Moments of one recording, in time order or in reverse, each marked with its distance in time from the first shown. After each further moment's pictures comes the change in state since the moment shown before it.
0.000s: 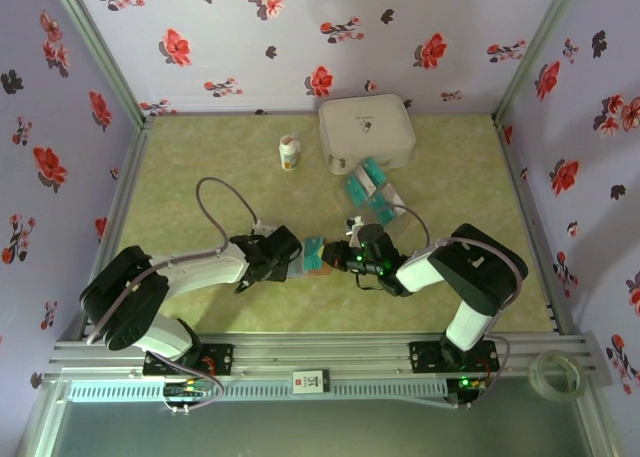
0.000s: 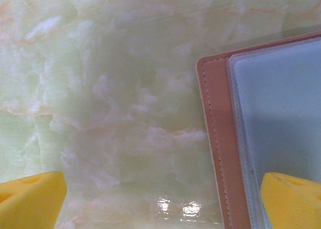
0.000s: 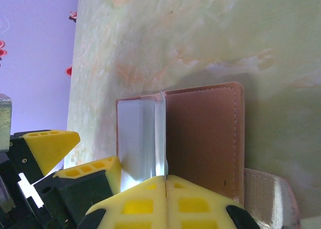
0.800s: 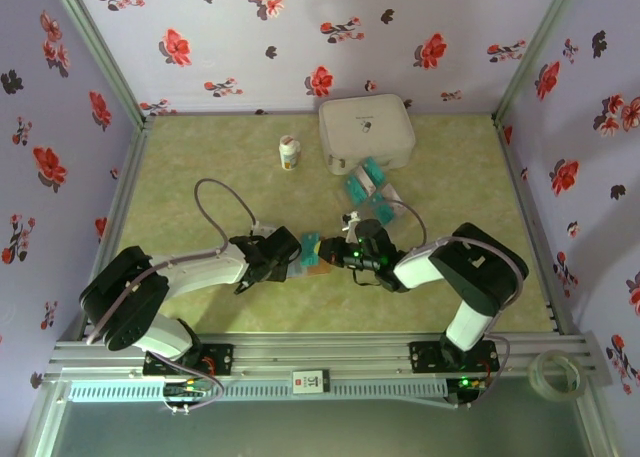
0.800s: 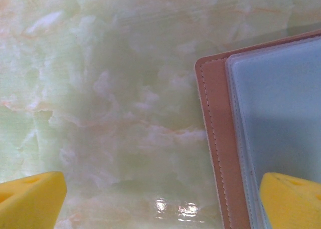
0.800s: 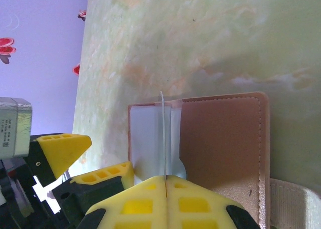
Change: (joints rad) left arm 0.000 -0.001 -0.007 0.005 0.000 -0.022; right arm 0.000 0.004 0.047 -0.029 -0.020 -0.018
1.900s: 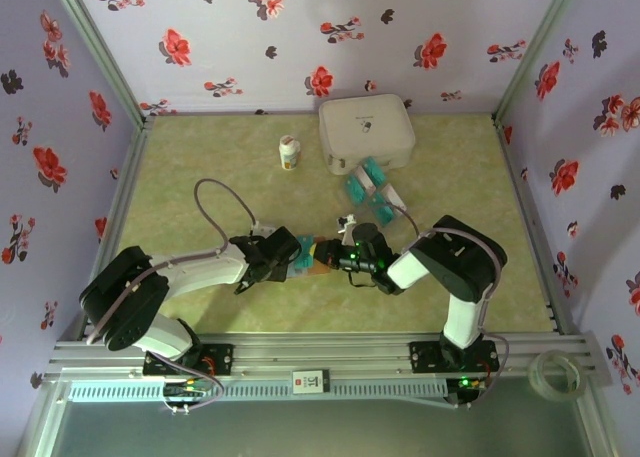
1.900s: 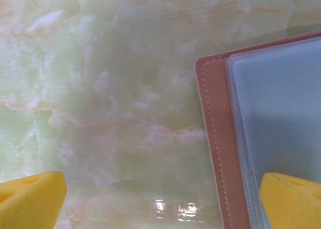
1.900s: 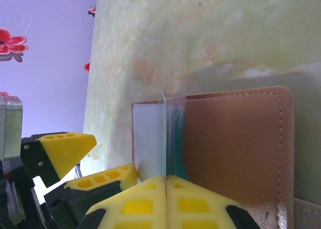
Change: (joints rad) left arm 0.000 0.000 -0.001 0.000 0.000 -0.003; right arm 0.011 0.129 0.001 0.185 -0.037 0.056
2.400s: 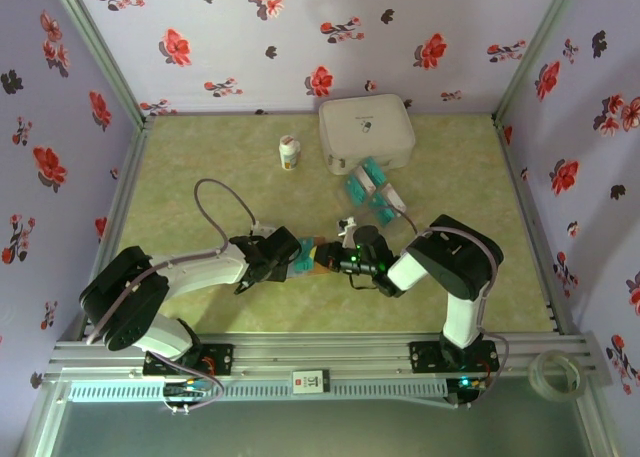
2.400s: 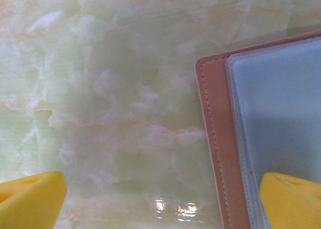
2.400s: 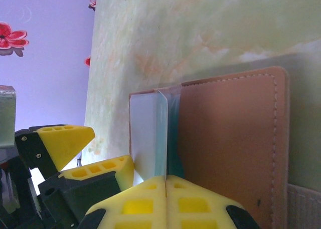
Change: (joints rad) left arm 0.000 0.000 0.000 0.000 0.000 0.000; right arm 0.001 0.026 -0.024 0.049 -0.021 0.005
